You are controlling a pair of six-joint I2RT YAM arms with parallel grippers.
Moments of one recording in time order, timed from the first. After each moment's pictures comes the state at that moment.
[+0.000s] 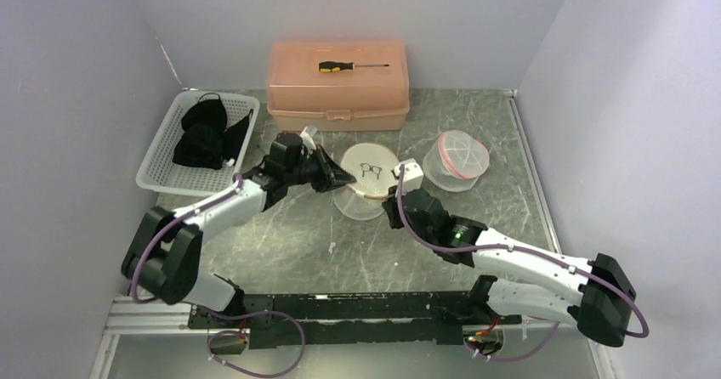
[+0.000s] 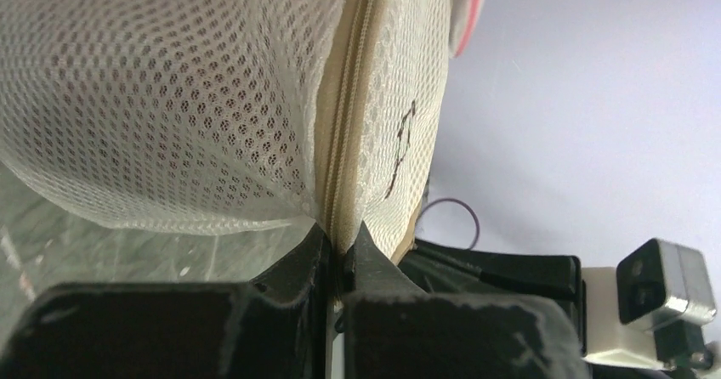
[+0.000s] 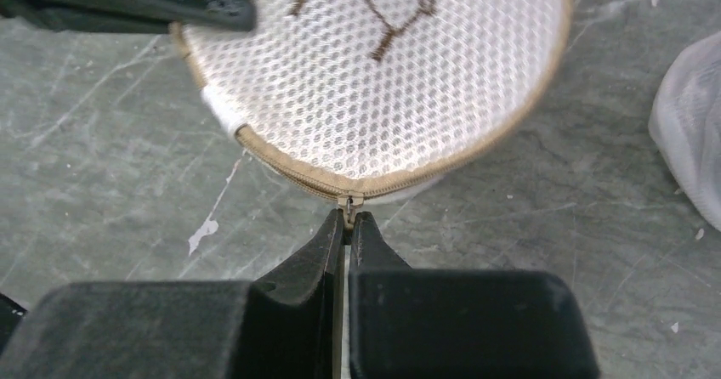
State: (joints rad) left arm -0.53 1.40 0.81 0.09 0.42 -1.11; right arm 0.95 1.03 0.61 -0.07 0.38 0.36
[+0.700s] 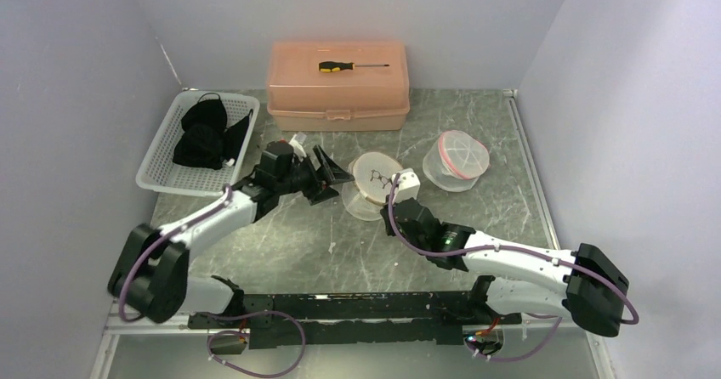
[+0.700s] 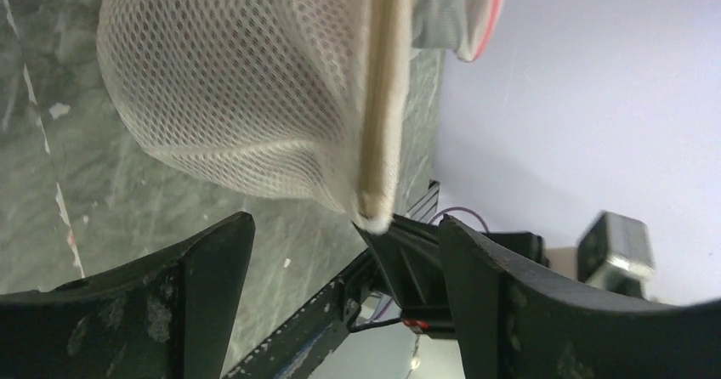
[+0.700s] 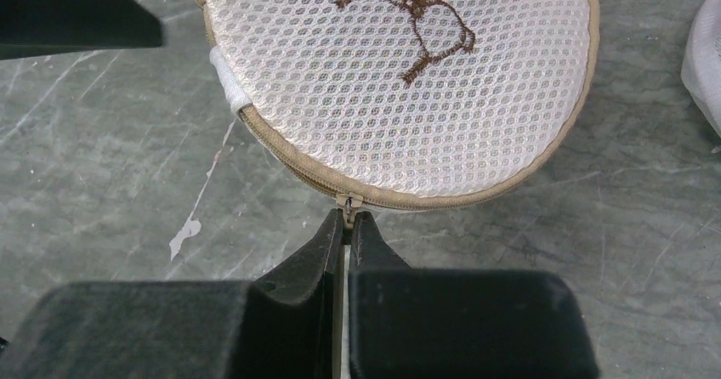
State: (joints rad) left arm -0.49 1.39 0.76 0.12 0.48 -1.08; right arm 1.02 1.08 0.53 0.02 0.48 0.44
